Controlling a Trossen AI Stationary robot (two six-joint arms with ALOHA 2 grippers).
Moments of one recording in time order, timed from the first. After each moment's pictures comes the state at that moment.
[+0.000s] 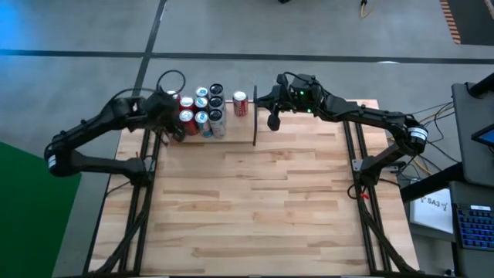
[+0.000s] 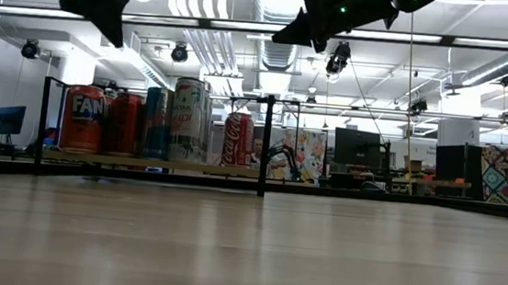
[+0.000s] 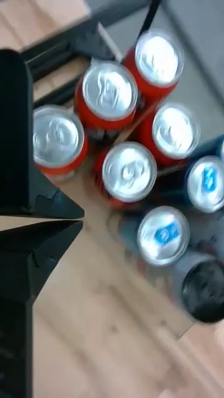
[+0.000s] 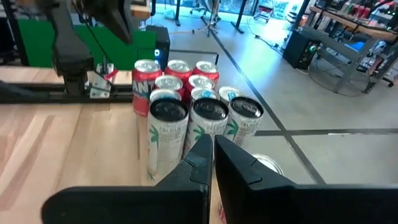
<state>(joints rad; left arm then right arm) 0.45 1.02 1.22 -1.21 -0.30 -0.39 -0.47 1.49 1.24 0.01 -0.21 -0.24</state>
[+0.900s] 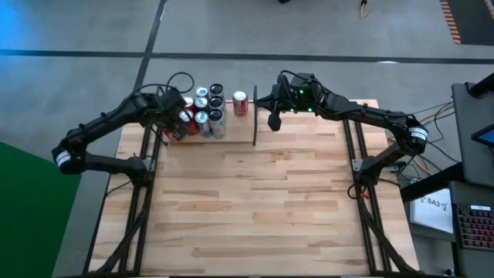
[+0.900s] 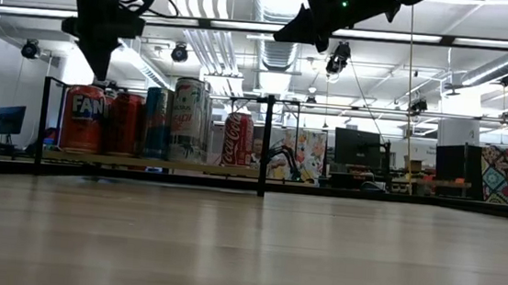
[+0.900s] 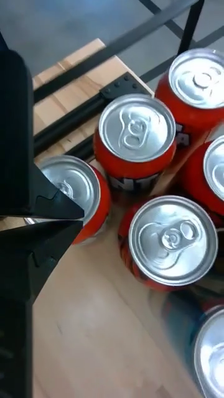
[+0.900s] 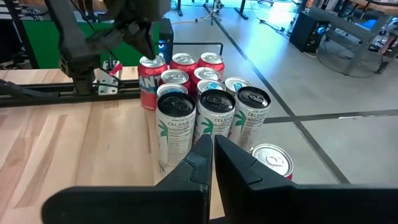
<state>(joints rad) 0.63 1.16 1.15 -1.27 -0.33 -0.20 -0.46 1.49 1.29 -0.09 -0.21 -0.17</state>
